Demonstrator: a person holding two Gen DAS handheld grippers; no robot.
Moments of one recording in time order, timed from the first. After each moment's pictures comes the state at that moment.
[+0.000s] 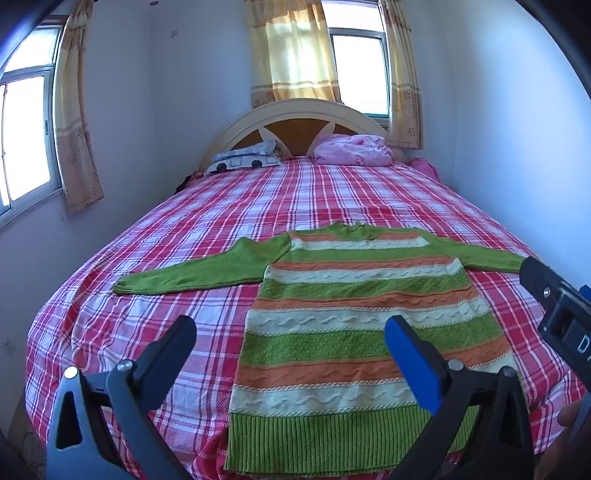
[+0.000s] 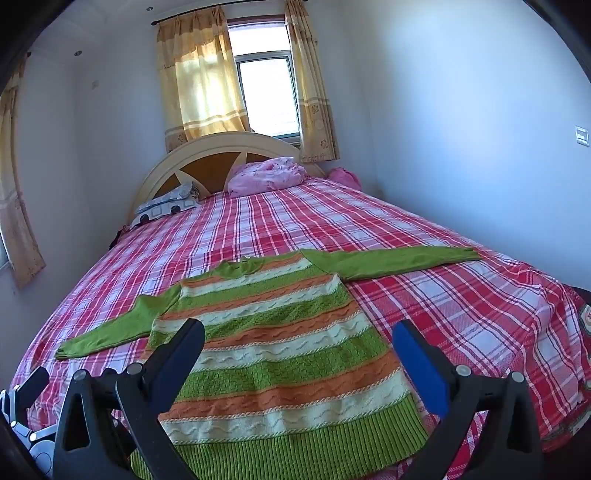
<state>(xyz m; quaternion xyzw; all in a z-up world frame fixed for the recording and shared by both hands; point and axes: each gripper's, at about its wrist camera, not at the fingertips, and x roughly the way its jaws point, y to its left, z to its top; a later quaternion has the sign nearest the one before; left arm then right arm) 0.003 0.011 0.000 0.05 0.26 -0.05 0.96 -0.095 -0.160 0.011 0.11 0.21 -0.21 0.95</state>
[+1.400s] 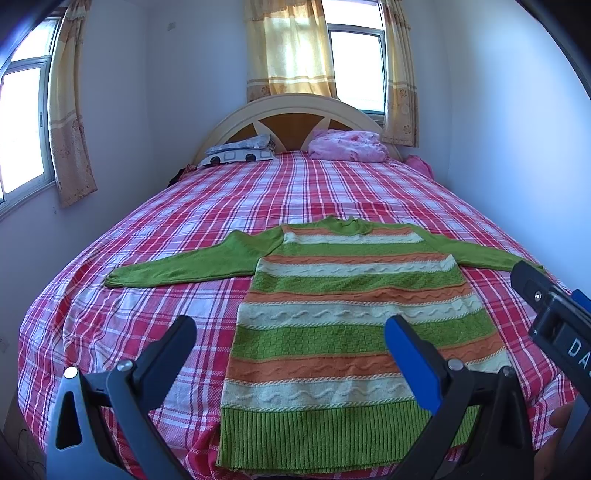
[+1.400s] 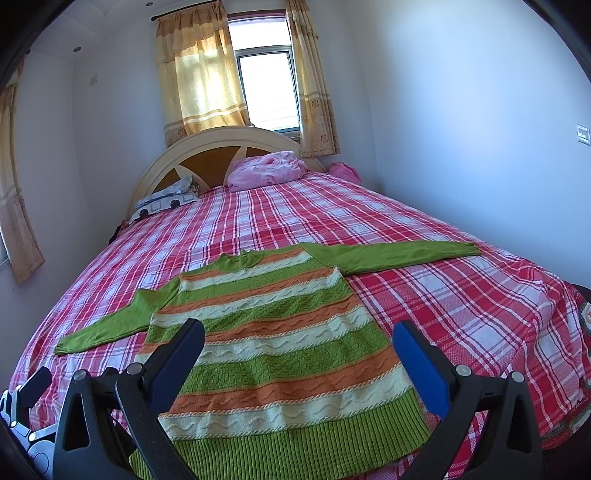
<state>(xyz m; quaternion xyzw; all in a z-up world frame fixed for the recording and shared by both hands) 0.003 0.011 -0.003 0.04 0.27 -0.07 0.96 -0.097 -0.163 0.009 0.12 0.21 -0.21 0.95</state>
